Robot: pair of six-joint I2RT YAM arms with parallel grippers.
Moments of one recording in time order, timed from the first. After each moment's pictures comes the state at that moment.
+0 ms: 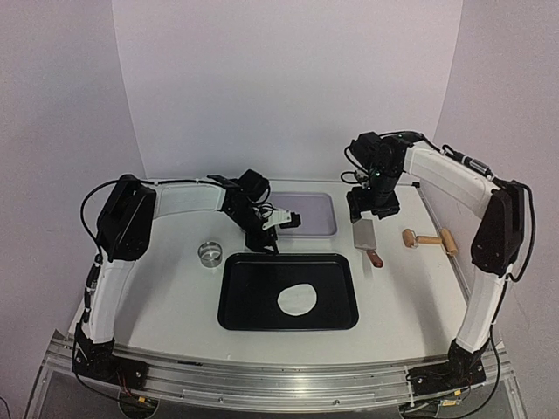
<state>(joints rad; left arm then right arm) -0.71 2.28 1.84 -0.64 0.38 0.76 0.52 1.91 1.83 -1.22 0.15 0.34</state>
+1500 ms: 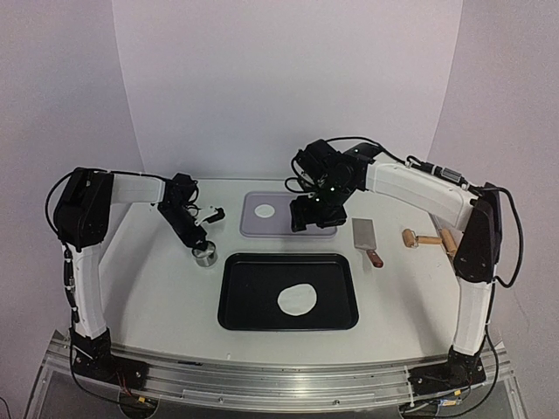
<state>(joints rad) -0.33 2.08 1.47 -0.71 0.30 0.54 0.80 1.99 1.91 -1.04 0.06 0.47</state>
